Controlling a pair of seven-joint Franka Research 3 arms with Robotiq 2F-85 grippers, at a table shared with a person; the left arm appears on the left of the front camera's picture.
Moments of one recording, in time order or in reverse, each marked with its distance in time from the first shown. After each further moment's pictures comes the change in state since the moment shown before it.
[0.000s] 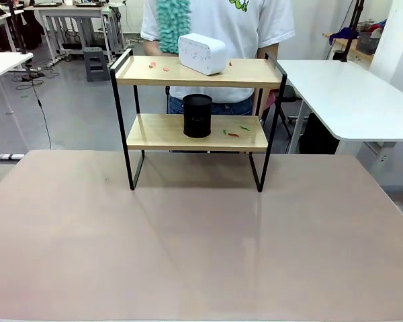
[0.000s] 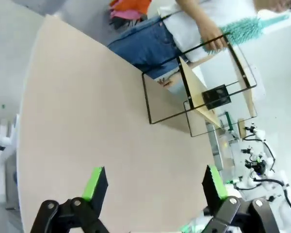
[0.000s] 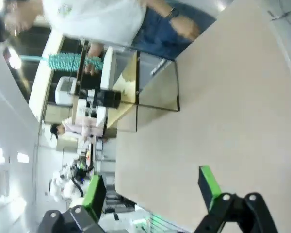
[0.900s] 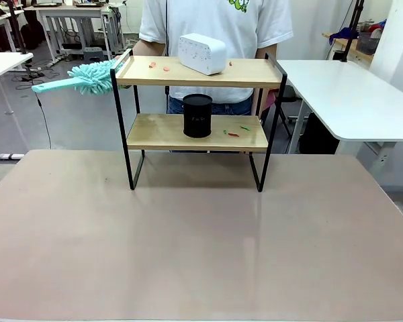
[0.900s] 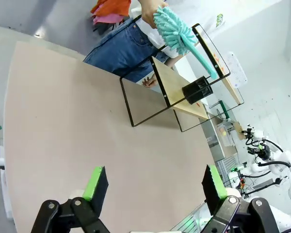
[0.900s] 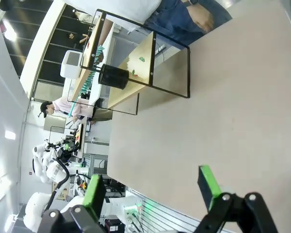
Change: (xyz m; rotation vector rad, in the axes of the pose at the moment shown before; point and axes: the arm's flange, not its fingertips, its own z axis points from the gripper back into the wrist) left arm 0.013 -0.053 0.006 -0.045 0.015 -0.129; right arm -0.009 0.046 0.000 -0.020 0.058 0.087
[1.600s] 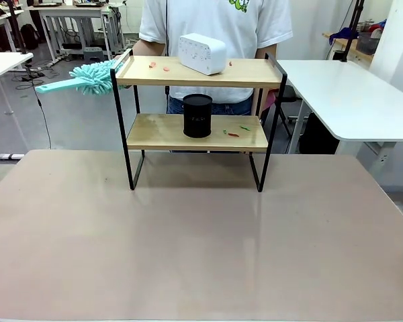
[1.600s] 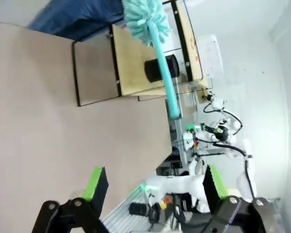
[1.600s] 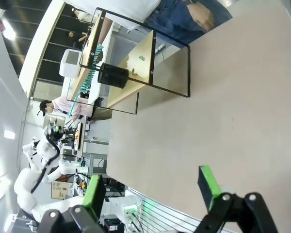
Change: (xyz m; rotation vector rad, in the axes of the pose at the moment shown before) left arm 0.131 -0.047 -0.123 -0.144 0.368 0.234; right arm -0.001 0.001 -0.002 -0.005 0.005 0.000
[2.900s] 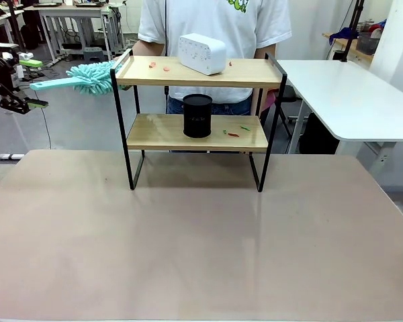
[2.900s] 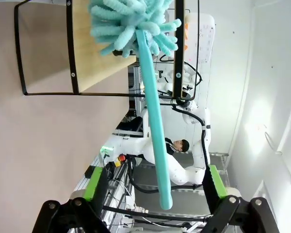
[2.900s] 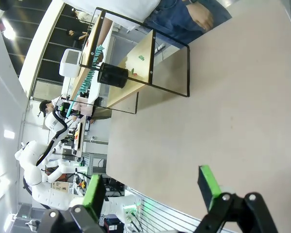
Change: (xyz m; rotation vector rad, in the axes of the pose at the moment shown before) left arm 0.094 0.030 -0.121 -0.224 0.357 0.183; right arm -0.001 0.000 0.000 0.000 0.001 0.002
